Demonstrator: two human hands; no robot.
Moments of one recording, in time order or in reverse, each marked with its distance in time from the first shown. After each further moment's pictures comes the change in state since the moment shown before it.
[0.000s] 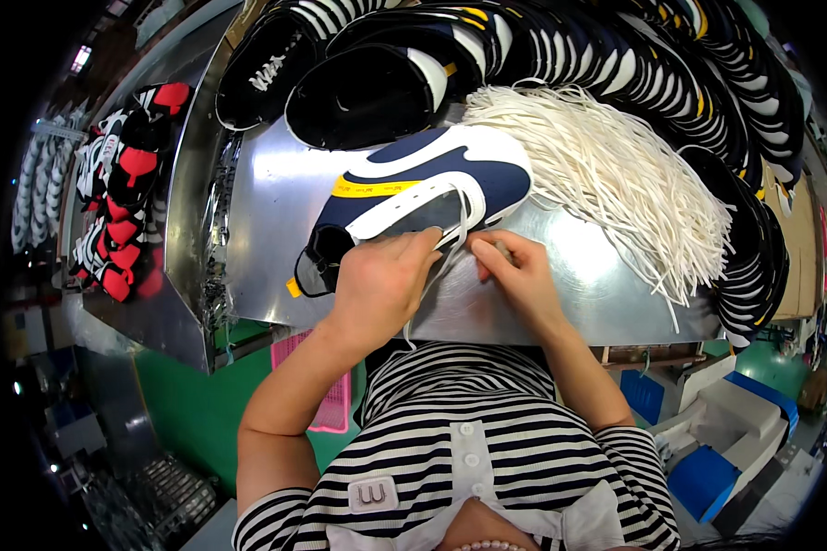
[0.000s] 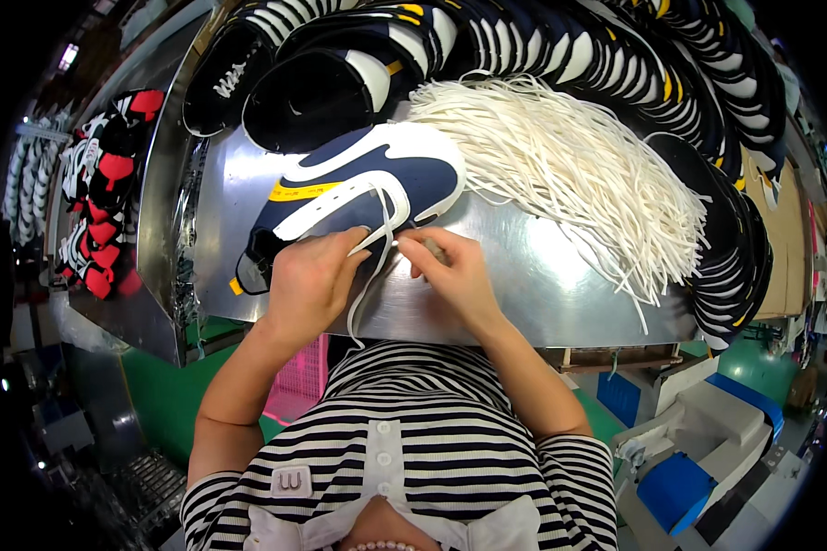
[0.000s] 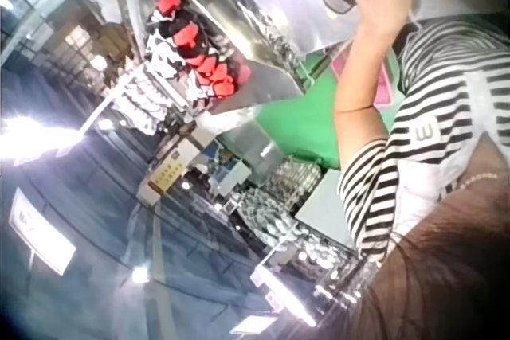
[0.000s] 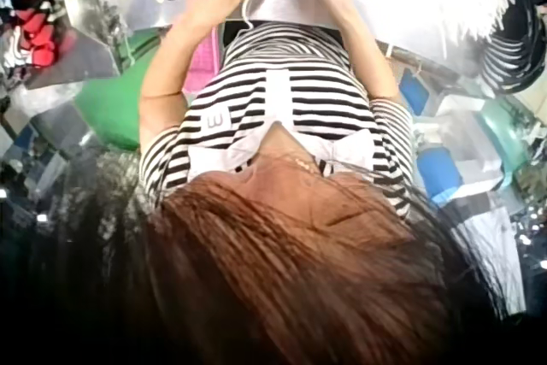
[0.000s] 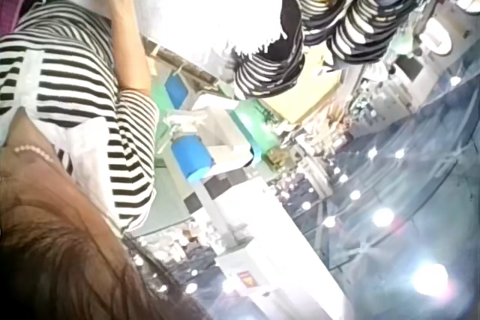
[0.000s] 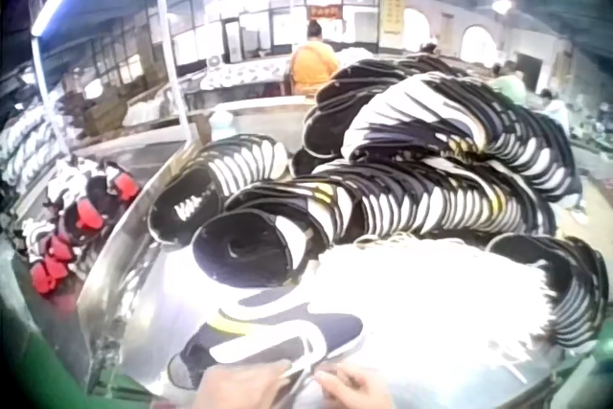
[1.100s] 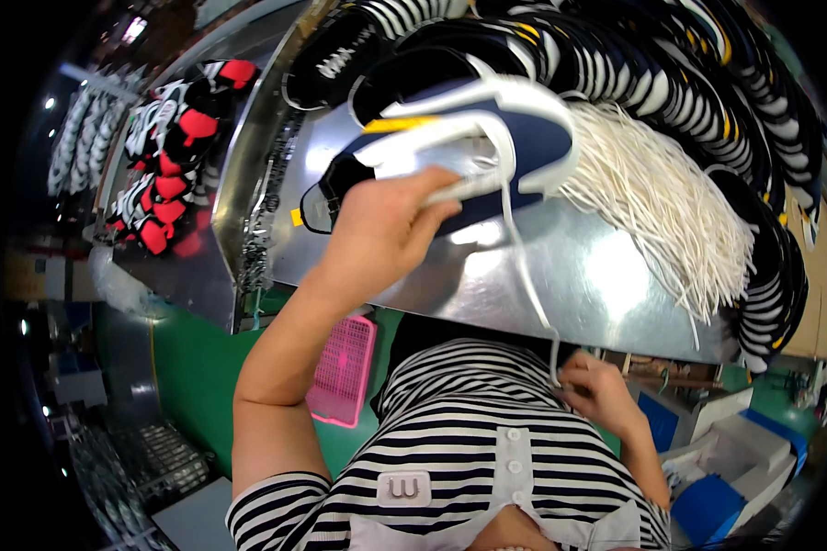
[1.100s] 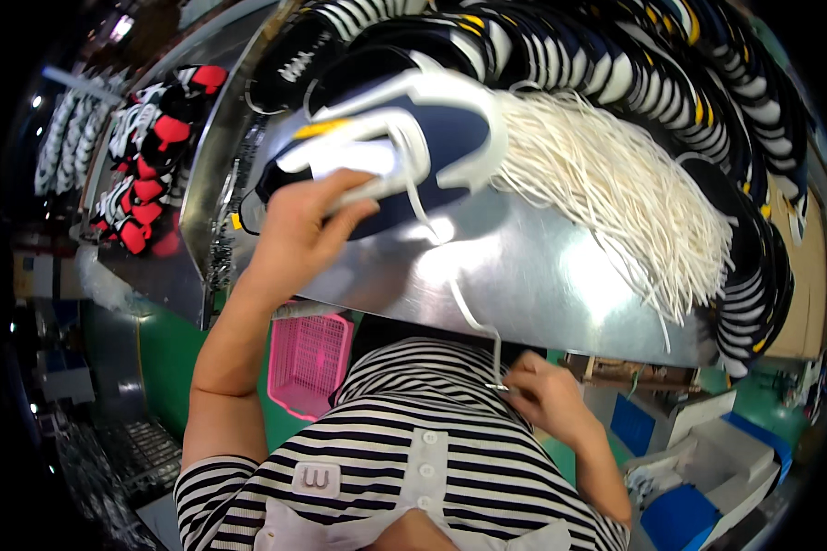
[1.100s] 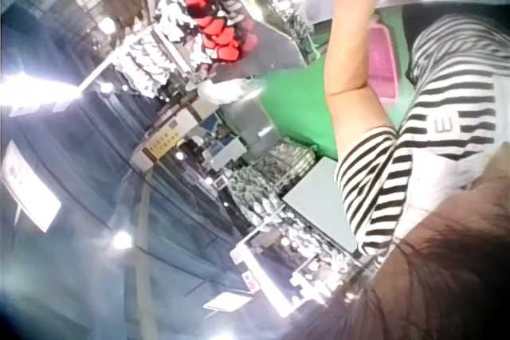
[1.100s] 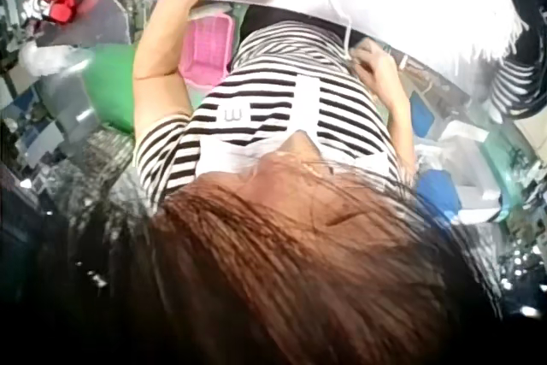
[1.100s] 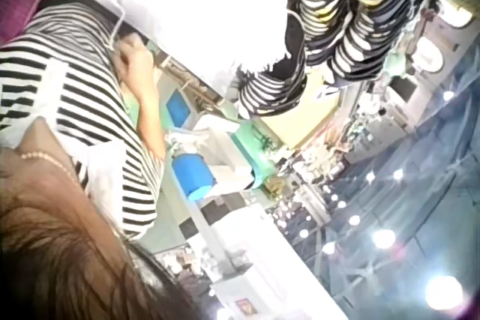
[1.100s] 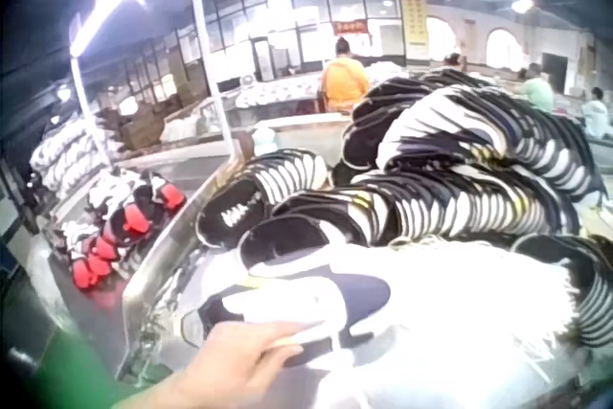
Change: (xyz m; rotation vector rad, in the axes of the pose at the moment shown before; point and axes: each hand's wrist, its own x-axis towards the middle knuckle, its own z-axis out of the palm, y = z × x) left_hand 0.013 0.012 -0.056 -0.028 0.019 -0.101; right_hand -0.148 -0.005 -0.081 -0.739 -0.376 -0.097
